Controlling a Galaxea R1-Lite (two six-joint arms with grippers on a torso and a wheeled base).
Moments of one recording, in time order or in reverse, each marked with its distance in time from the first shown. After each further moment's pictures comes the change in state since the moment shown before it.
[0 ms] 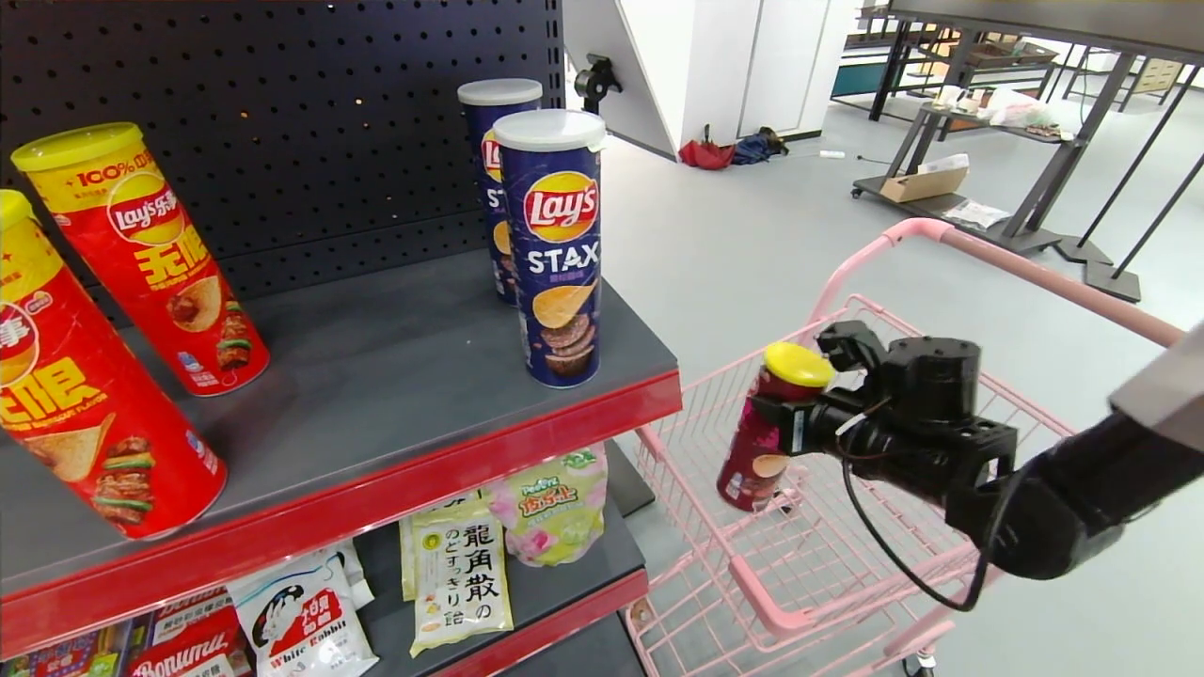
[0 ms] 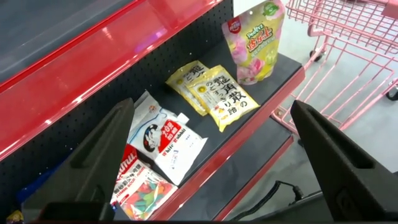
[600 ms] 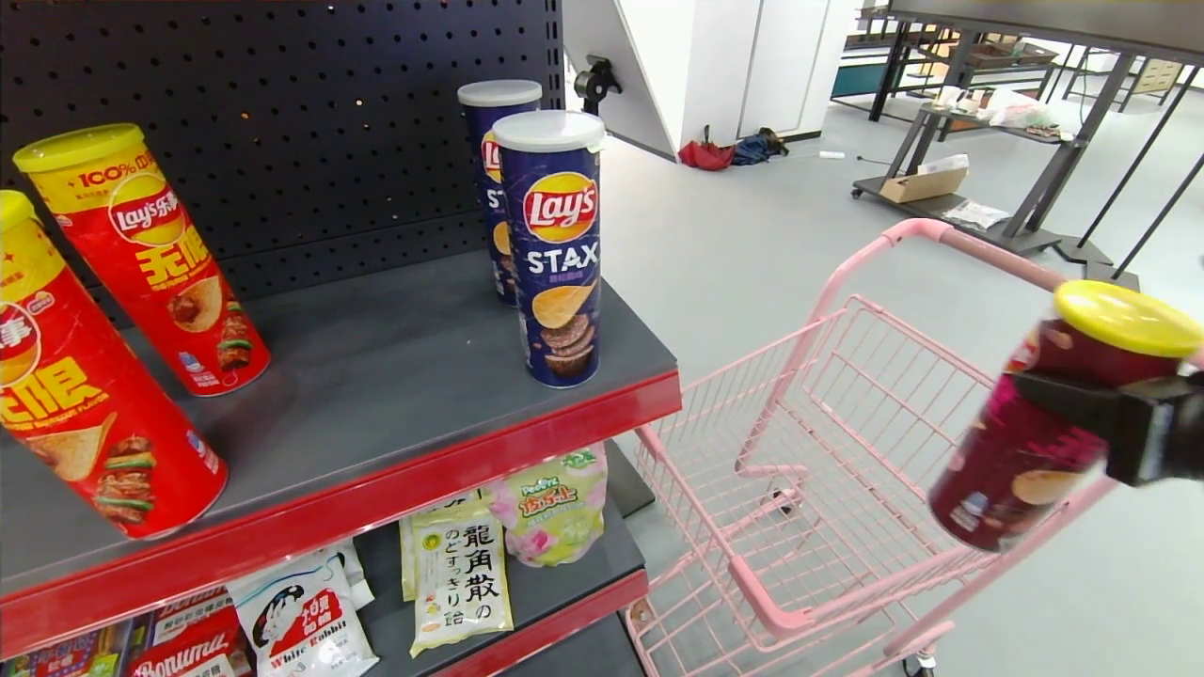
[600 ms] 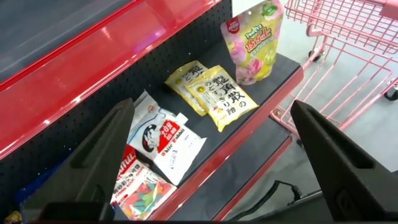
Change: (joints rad) left arm 0.001 0.002 0.000 0.000 0.000 -0.002; right arm -0.088 -0.902 0.023 0.856 -0.137 -0.111
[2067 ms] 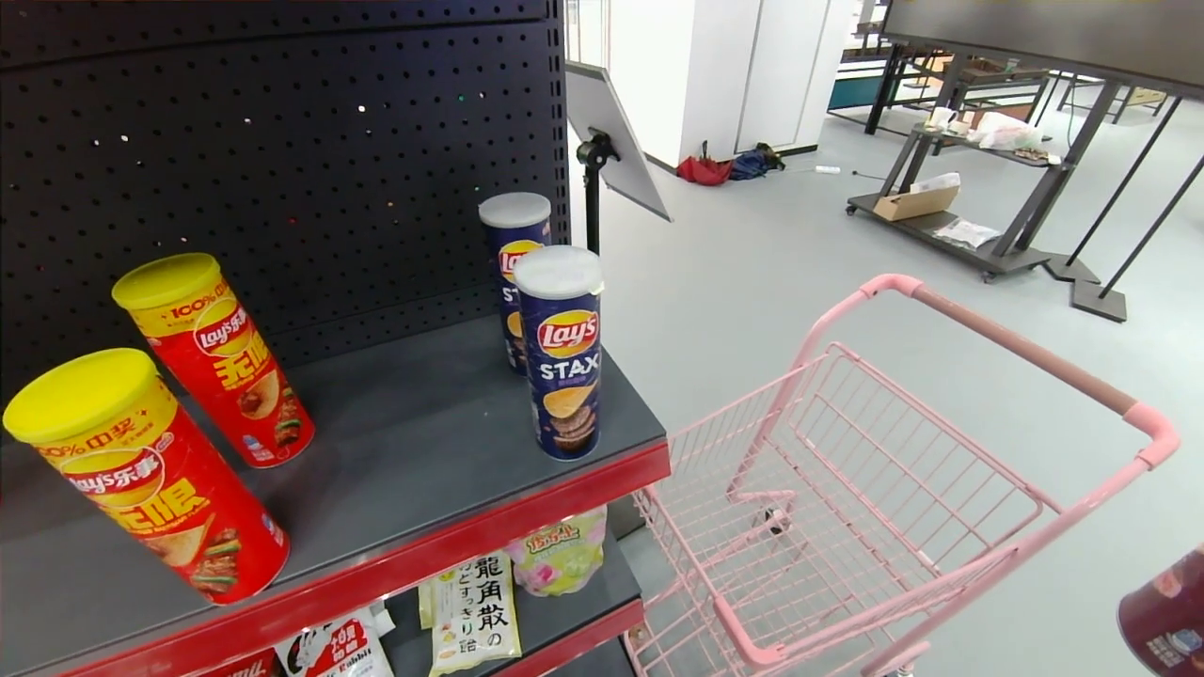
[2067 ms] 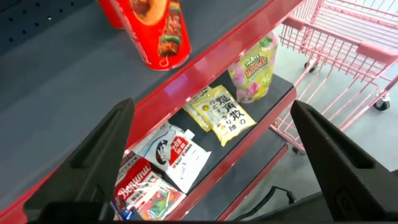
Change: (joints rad) left arm -0.001 0.003 0.000 0.000 0.002 0.000; right arm -0.179 -0.494 0.154 0.240 -0.043 -0.071
